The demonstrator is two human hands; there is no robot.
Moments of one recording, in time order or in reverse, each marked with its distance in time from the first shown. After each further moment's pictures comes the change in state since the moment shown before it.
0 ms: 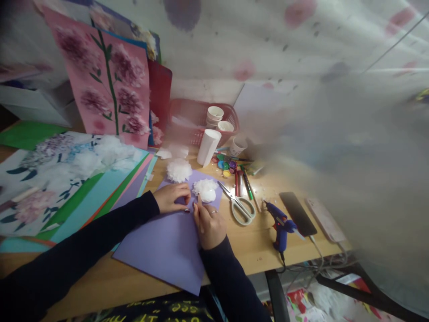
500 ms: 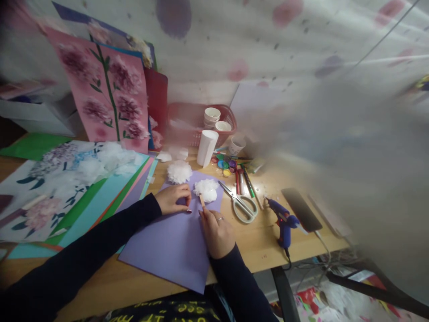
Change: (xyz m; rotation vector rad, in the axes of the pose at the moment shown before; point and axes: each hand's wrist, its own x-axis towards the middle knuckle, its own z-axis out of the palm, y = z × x) left_hand -0.001 0.002 -0.002 -0.008 -0.006 -0.015; right_hand -0.018 0.005 -0.014 -0.133 0.066 -0.075
